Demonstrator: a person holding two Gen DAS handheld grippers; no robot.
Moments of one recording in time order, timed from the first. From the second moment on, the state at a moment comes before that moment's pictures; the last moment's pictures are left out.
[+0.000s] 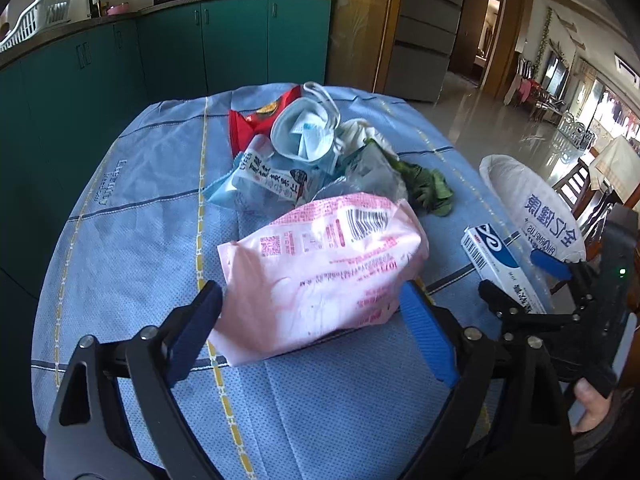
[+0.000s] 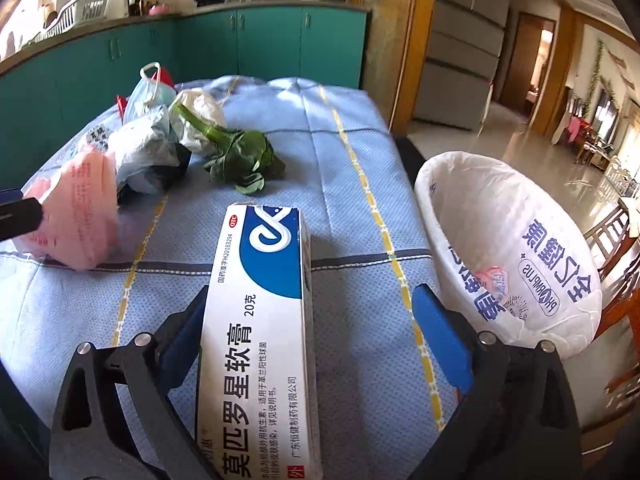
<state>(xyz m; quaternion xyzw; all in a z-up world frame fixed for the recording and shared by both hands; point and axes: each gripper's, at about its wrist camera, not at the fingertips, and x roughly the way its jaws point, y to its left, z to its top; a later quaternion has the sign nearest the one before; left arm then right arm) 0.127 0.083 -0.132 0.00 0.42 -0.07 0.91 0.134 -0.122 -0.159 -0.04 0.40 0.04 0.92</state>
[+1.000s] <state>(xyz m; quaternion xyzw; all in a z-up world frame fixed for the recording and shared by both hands) 0.170 -0.075 -0.072 0.02 0.36 -0.25 0.90 0.126 -0.304 -0.061 0.03 0.32 -0.07 0.94</state>
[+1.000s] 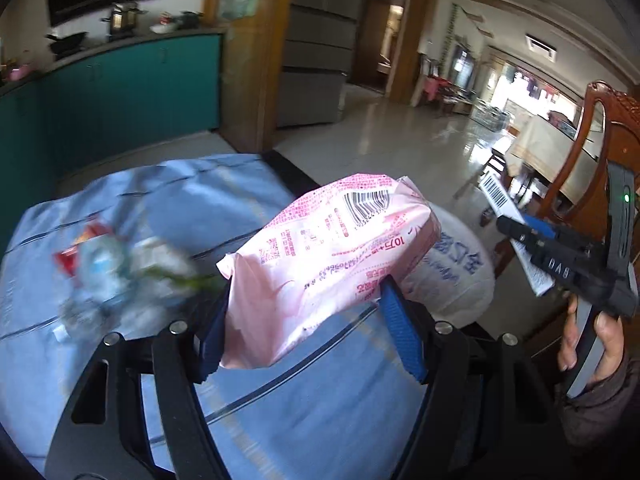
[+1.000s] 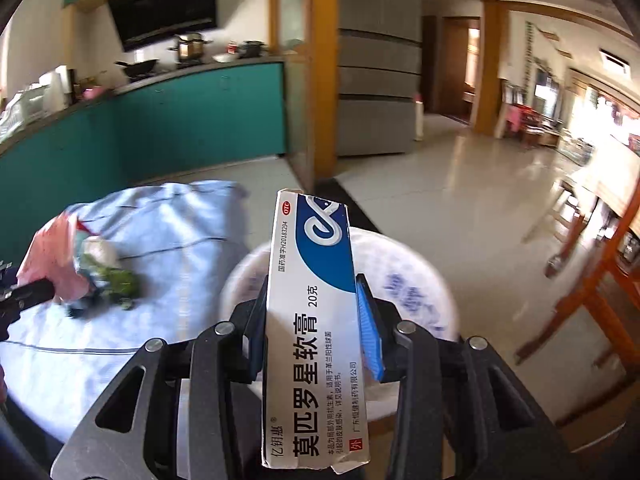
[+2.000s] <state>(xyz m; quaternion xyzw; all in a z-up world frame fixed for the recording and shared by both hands) 0.202 -0.039 -0.089 0.06 0.33 -0.06 0.94 0.181 -0.295 -0.111 0.03 0.37 -0.04 0.93</state>
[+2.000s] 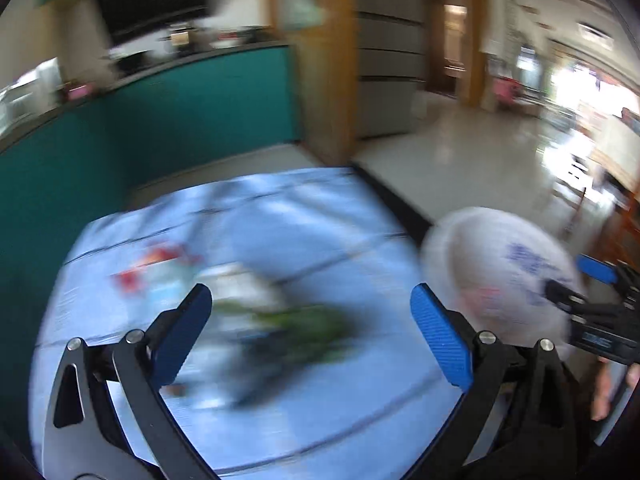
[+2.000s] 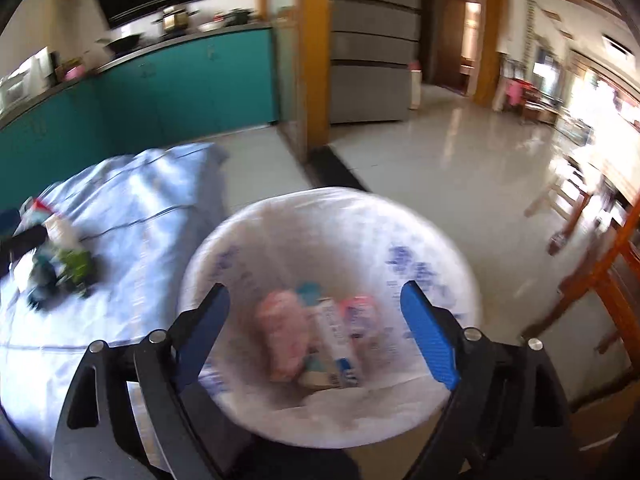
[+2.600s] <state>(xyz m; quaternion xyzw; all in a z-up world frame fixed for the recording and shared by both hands) 0.201 0.138 -0.135 -0.07 0.40 0.02 0.91 0.281 -0.074 -0.136 -0.06 0.43 0.20 0.88</state>
